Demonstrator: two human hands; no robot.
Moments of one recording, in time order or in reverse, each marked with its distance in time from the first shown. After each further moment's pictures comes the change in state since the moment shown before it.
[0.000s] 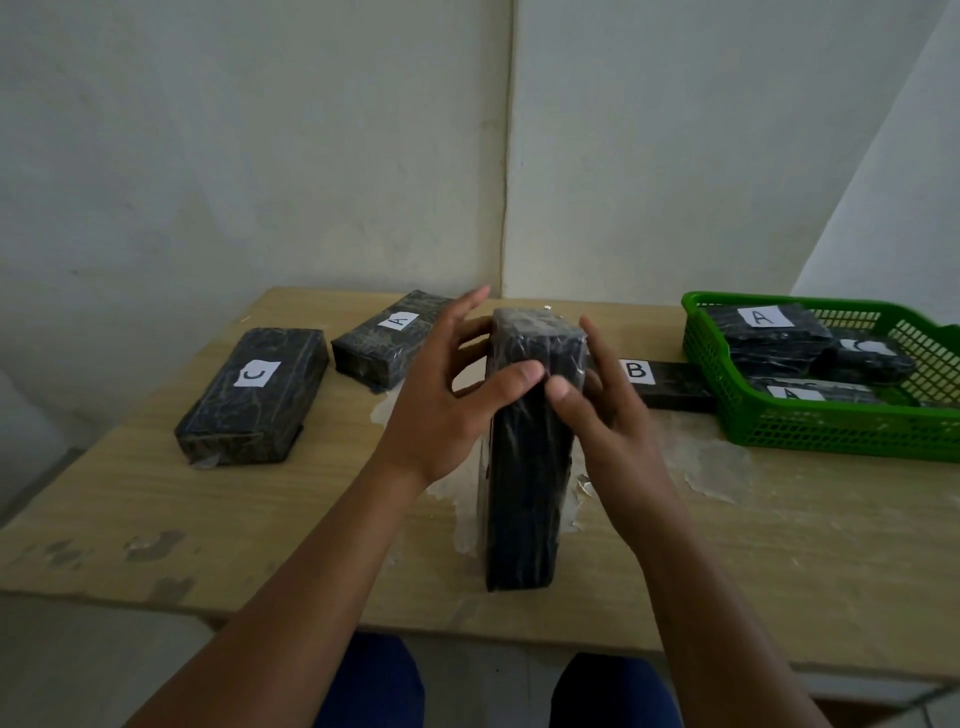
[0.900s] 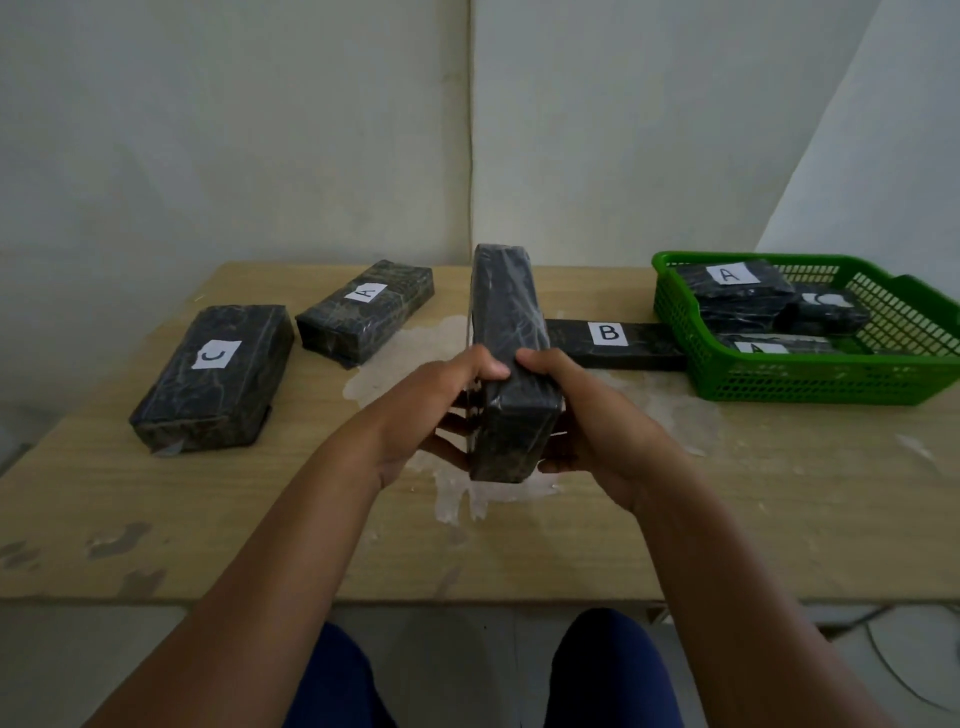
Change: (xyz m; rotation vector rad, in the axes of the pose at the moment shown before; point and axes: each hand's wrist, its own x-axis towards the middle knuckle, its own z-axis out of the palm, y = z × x) left_hand -0.004 0.007 -0.001 0.074 -0.295 -0.644; right_hand 0.001 -0.018 -0.004 -0.122 -0.064 0.646
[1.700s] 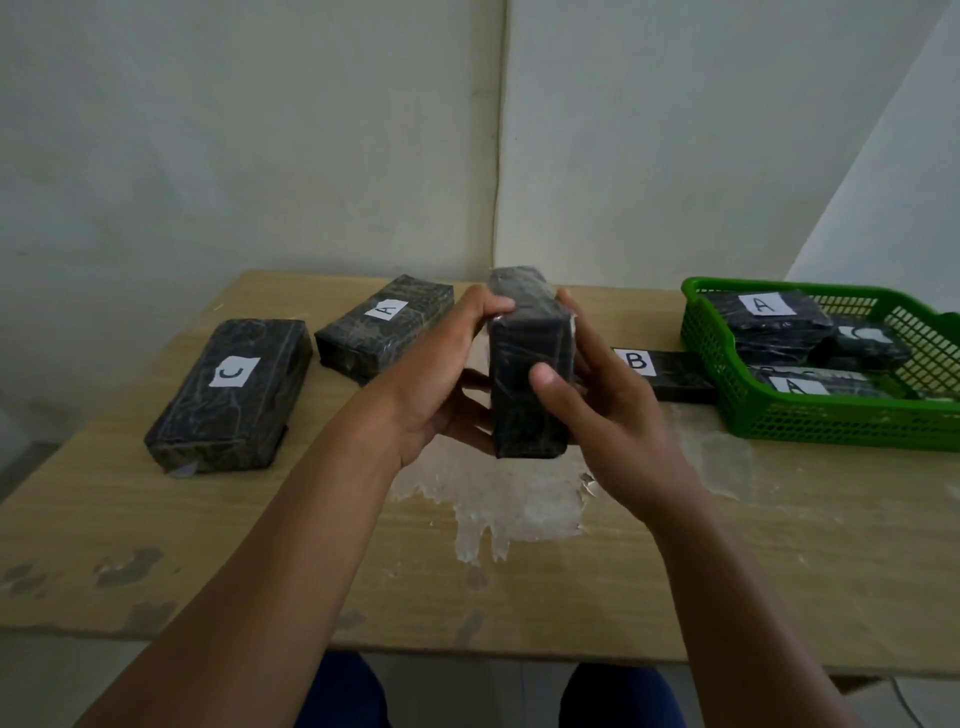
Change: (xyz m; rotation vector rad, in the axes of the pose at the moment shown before) left_hand 0.006 0.046 -0.022 -0.125 0.045 0.057; right_hand 0.007 -0.017 0.010 0.039 0.026 -0.602
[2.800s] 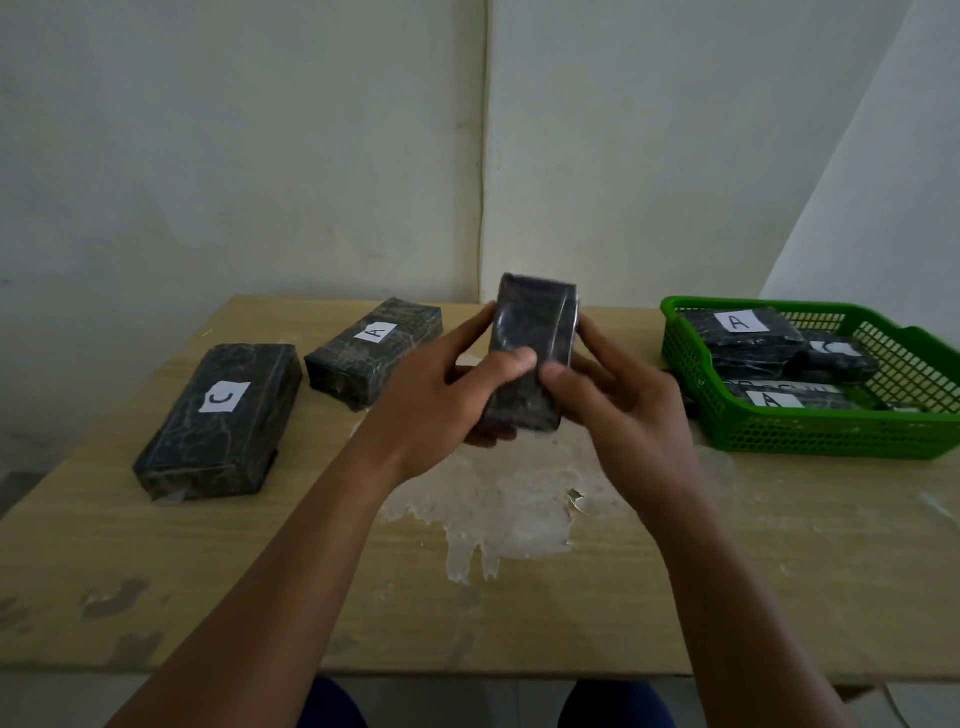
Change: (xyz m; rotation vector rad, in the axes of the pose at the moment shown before) left_hand -0.012 -0.003 0.006 0.179 0.121 0.291; right_hand -0.001 -0.018 -0.007 -0.022 0.222 -0.021
